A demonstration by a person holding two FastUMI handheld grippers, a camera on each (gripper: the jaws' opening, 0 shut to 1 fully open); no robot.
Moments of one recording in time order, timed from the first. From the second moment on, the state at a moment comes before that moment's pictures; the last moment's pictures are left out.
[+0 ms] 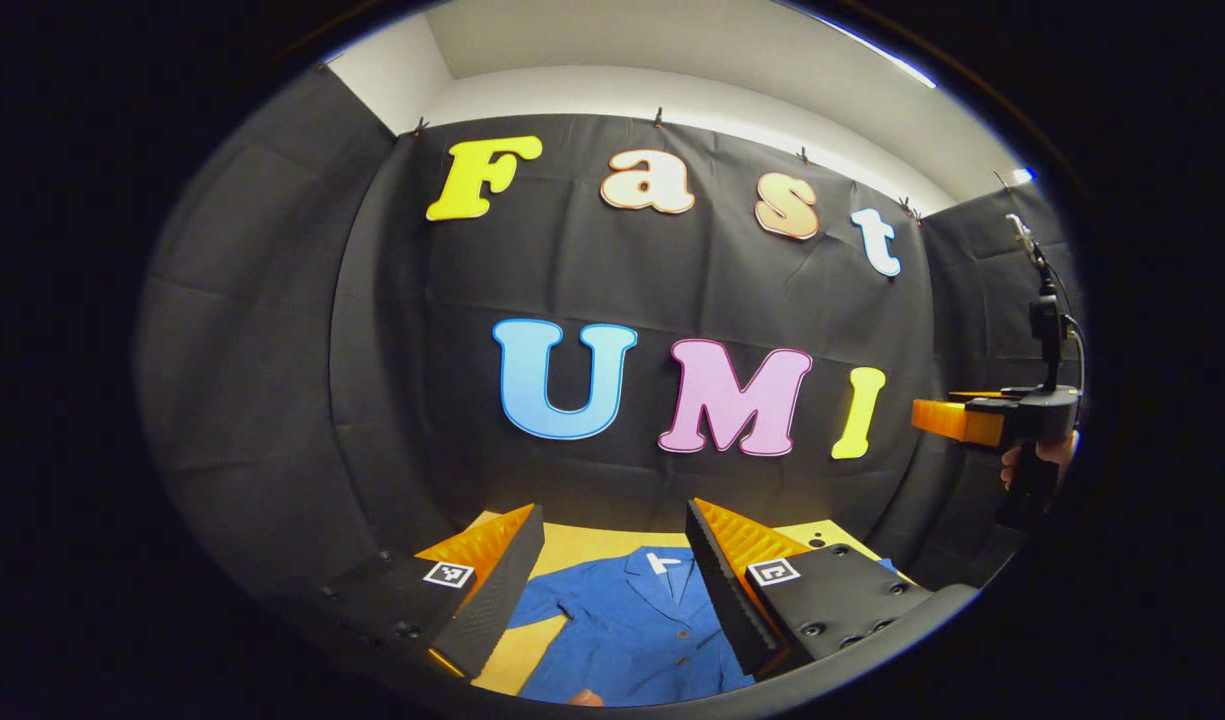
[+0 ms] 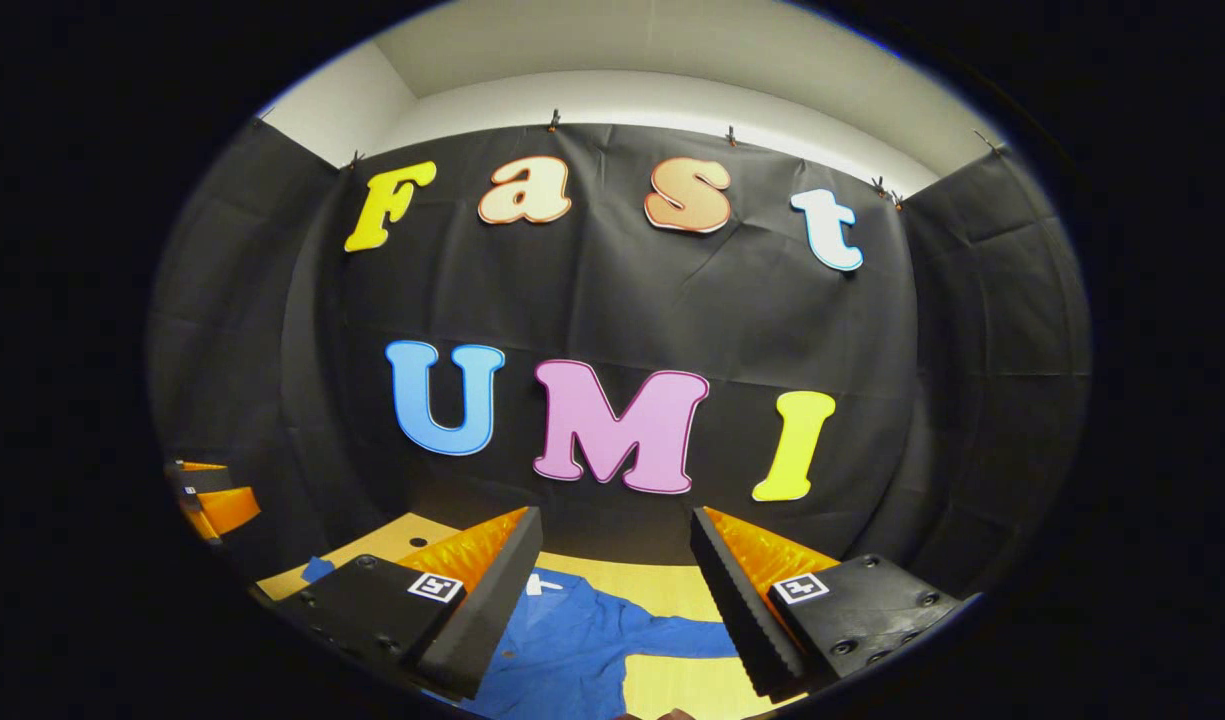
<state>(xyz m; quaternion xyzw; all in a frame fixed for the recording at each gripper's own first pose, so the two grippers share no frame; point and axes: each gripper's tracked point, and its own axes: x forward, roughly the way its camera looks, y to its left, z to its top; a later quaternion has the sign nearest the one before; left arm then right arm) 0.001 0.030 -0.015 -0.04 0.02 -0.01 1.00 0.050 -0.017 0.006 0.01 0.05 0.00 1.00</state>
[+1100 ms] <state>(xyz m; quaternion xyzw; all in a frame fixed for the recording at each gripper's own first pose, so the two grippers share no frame) 0.071 0.013 -0.078 -0.06 0.12 0.11 0.99 0.135 -0.370 -0.468 0.13 0.67 -0.19 0.71</state>
